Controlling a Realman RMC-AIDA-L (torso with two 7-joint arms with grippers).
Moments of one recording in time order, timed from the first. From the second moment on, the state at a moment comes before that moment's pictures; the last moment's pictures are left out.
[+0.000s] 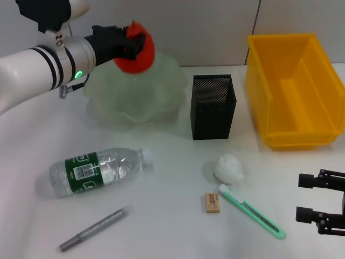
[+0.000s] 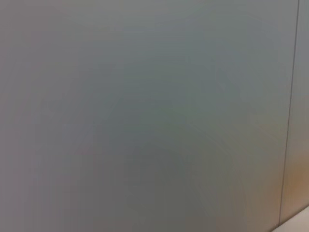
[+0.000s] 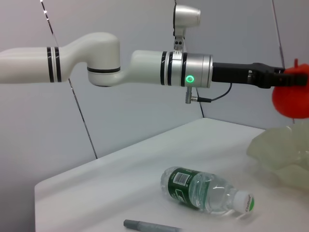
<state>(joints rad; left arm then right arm) -0.73 -2.07 1.32 0.72 1.58 0.47 -1.60 0.31 2.08 -0.49 -0.88 -2.06 -1.96 1.33</state>
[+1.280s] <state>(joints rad) -0.33 -2.02 0.94 0.91 1.58 1.75 -1.41 0.55 2.05 -0.87 -1.59 -2.40 -1.96 2.32</state>
